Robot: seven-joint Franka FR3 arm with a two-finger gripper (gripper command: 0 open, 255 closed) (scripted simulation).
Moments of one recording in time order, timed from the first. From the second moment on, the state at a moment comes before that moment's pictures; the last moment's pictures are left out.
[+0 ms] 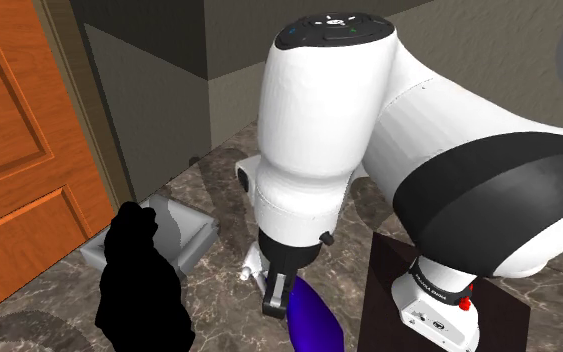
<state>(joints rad) 0.50 -0.32 0.62 -2.27 0.12 1.96 0.46</state>
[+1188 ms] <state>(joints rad) 0.48 -0.20 0.68 -2.42 0.07 2.21 0.52</state>
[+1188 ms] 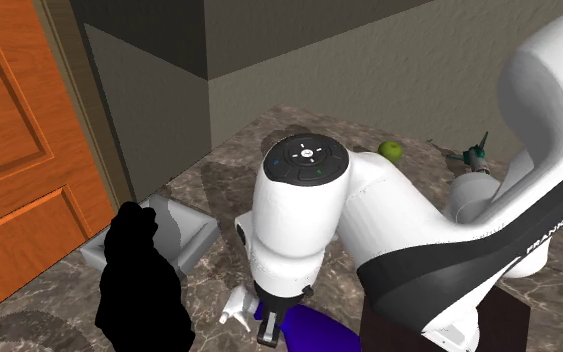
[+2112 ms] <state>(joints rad) 0.47 -0.14 0.69 -2.45 0.03 2.29 0.55</state>
